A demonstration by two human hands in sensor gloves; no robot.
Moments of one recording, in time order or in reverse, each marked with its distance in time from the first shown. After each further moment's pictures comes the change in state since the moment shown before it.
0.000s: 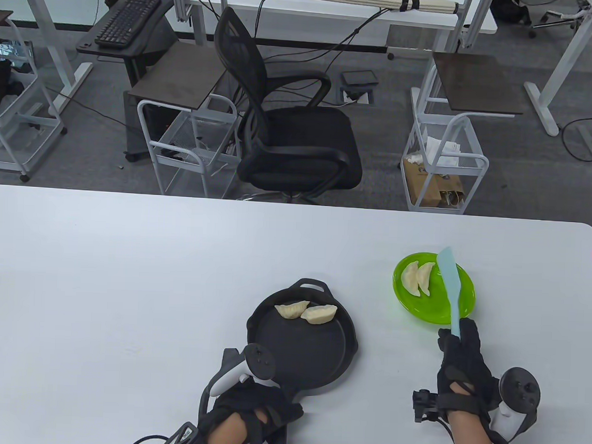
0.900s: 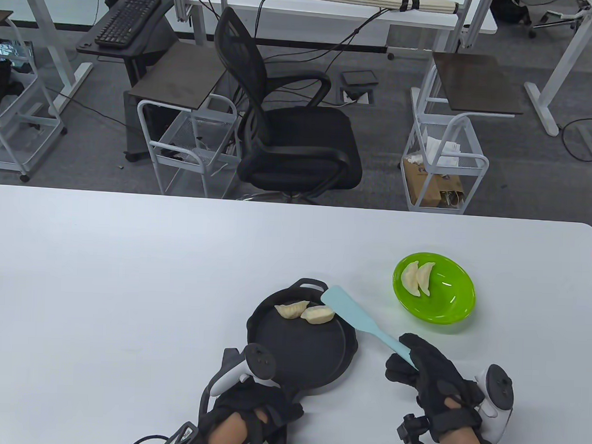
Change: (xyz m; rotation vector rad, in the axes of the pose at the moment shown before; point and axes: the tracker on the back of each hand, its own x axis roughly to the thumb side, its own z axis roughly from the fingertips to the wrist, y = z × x) left_hand -0.001 0.000 0.000 0.001 0.002 0.002; right_hand 0.021 0.038 0.035 0.436 0.157 -0.291
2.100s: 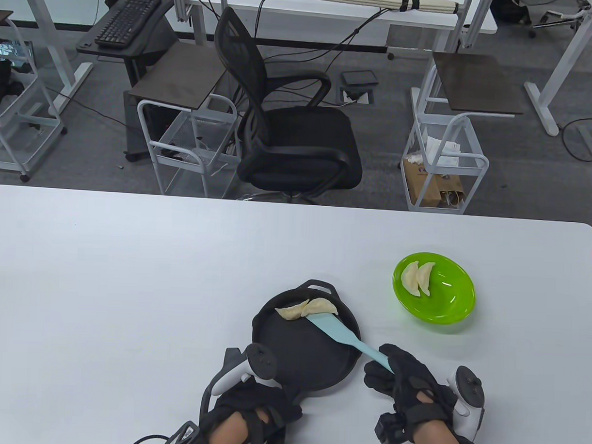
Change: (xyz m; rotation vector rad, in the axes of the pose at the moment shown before) left_hand 0.002 0.000 -0.001 -0.012 0.000 -0.008; right_hand -0.042 0.025 -0.007 -0.028 0.221 -0.031
